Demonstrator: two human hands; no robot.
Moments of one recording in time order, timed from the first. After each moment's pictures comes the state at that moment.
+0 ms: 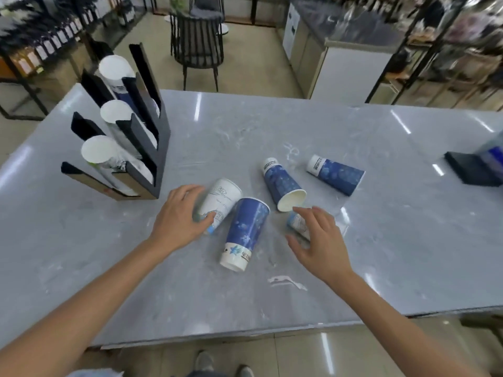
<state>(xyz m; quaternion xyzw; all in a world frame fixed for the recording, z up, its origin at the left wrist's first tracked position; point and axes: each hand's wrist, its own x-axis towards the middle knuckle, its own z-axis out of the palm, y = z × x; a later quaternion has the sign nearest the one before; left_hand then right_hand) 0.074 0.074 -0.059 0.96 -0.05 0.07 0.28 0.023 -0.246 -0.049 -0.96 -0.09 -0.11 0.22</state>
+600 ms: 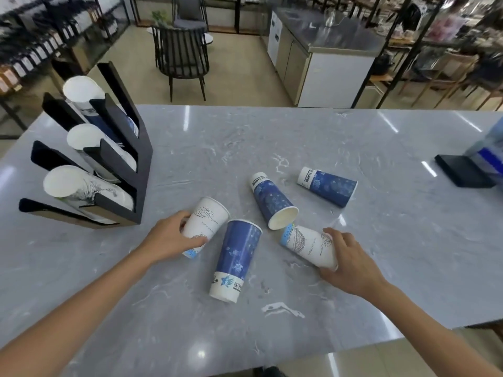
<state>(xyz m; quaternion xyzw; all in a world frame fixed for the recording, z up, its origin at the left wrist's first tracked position) 0.129 0.081 -0.082 0.93 0.02 -0.12 0.35 0.049 -0.330 -0.063 -0.98 0.03 0.10 0.14</state>
